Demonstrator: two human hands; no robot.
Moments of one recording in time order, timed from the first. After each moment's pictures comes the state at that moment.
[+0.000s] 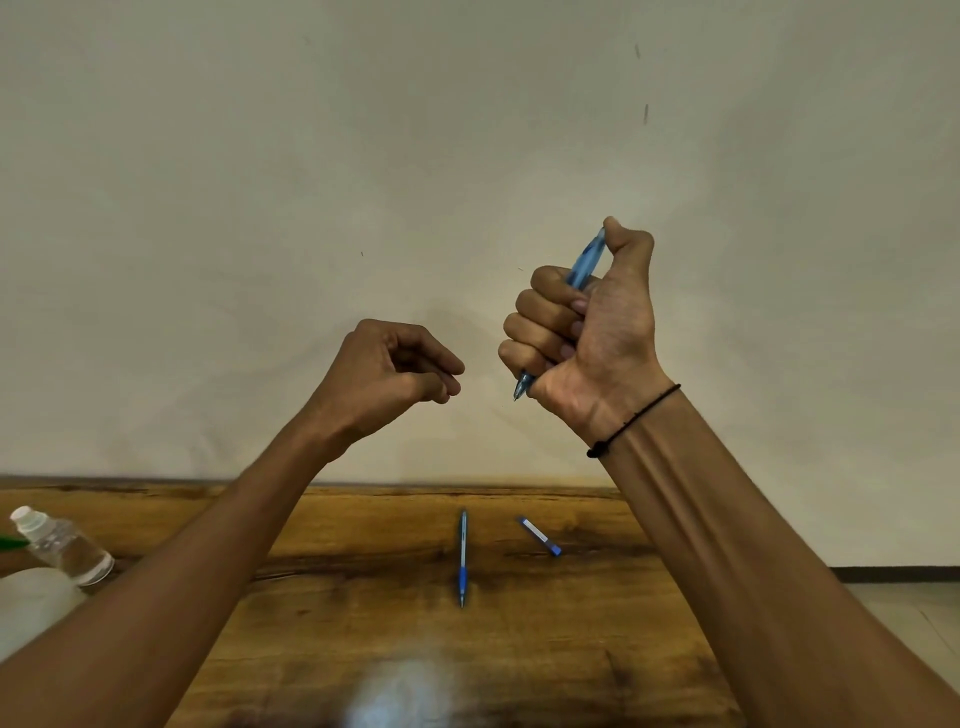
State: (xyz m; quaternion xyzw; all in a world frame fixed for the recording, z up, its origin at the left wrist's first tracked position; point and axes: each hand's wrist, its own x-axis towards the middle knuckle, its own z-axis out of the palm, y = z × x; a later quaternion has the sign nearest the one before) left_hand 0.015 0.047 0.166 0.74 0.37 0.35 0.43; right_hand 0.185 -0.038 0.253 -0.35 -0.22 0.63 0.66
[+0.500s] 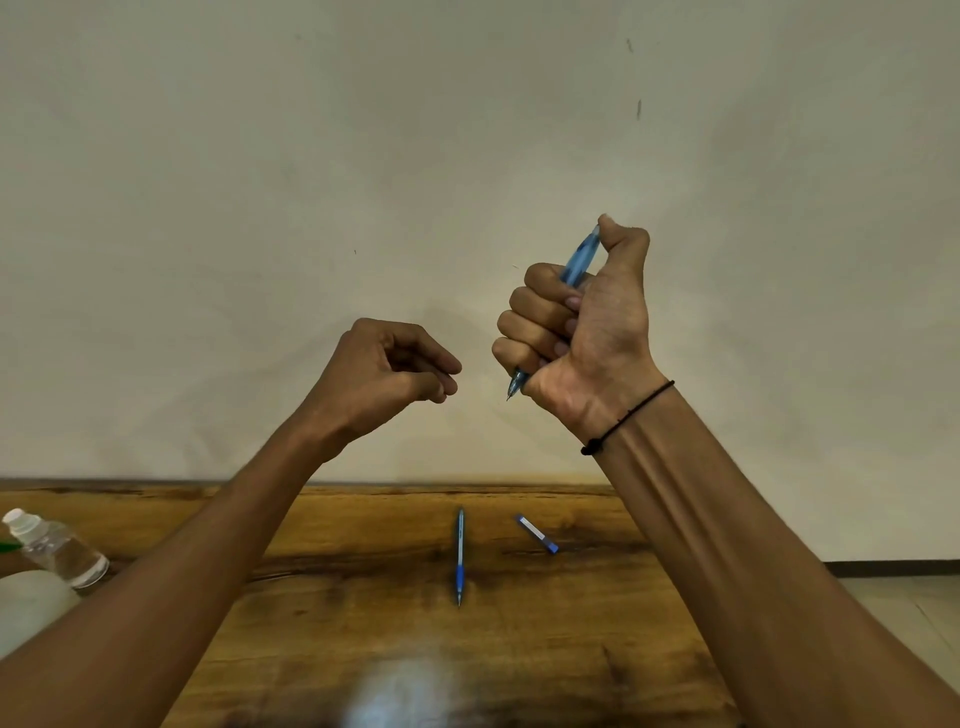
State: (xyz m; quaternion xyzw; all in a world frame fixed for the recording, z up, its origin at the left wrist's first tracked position) left_hand 0.016 0.047 0.166 0.74 0.38 0.35 0.43; right_hand 0.185 -0.039 0.252 -0.35 -0.22 0.63 0.66
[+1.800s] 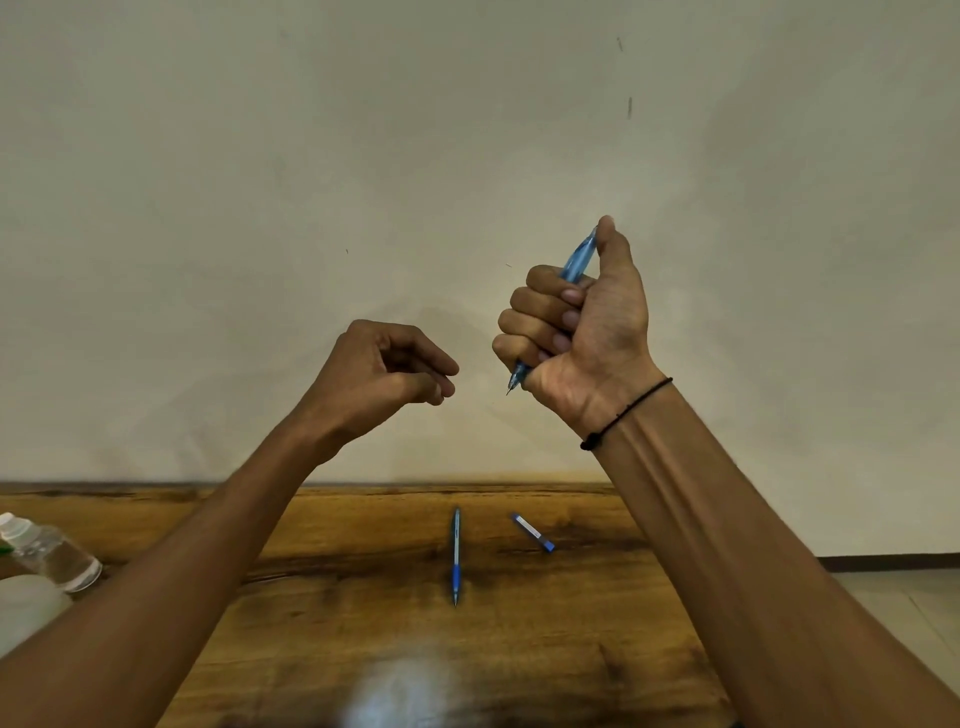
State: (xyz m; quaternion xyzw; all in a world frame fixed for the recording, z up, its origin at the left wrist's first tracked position) left_hand 0.019 0.048 0.162 0.74 0.35 0.35 0.45; right_hand 0.195 -0.033 0.246 -0.34 -0.18 0.63 0.67
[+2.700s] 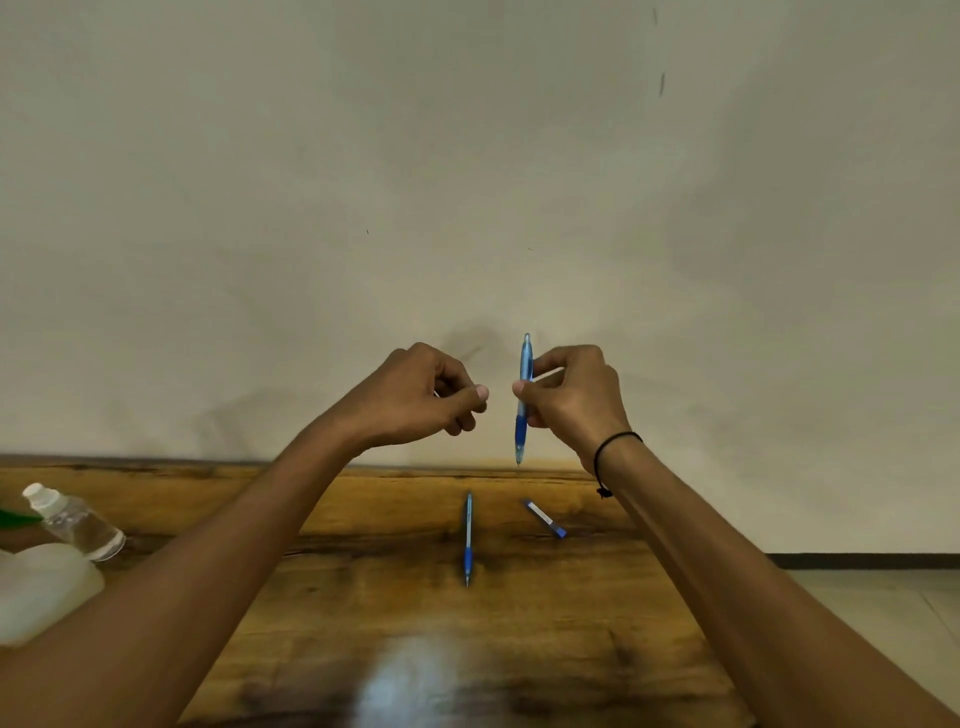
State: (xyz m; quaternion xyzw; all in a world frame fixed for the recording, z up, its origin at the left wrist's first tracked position) left_hand 0.034 0.043 0.142 0.82 0.39 0.19 0.38; right_hand 0.214 -0.026 0.147 -0.76 -0.46 0.23 0.40
